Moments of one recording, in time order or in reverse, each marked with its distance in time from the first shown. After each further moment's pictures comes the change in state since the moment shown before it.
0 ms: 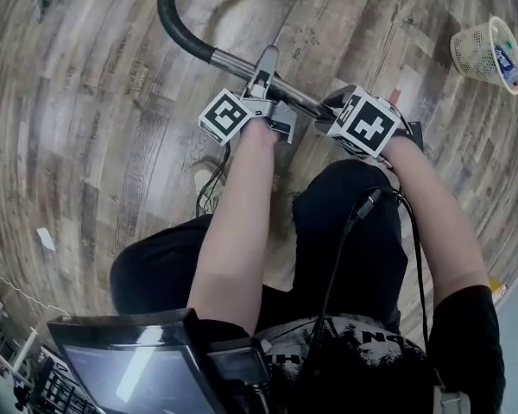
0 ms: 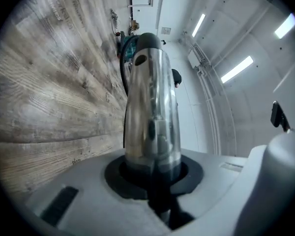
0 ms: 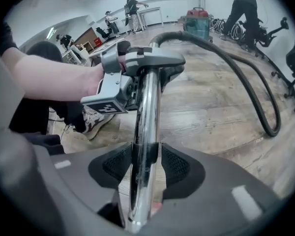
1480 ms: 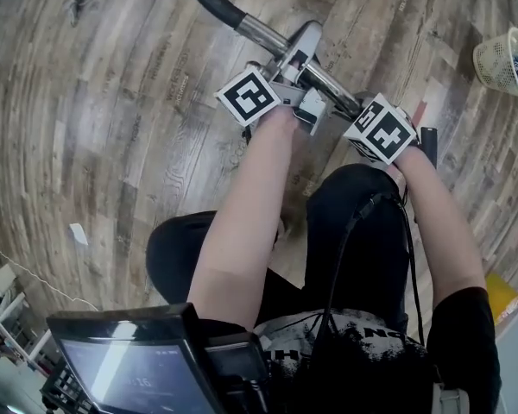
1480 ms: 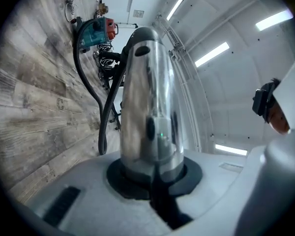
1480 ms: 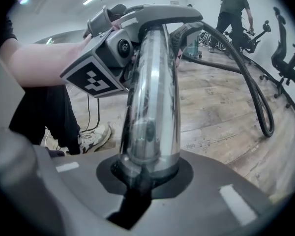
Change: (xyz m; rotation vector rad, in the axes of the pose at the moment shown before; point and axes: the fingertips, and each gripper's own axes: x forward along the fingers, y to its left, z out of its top) left arm 0.048 -0.113 0.033 0.146 0.183 -0.150; right arm -0.015 -0.005 0.066 0.056 -0.185 -0.060
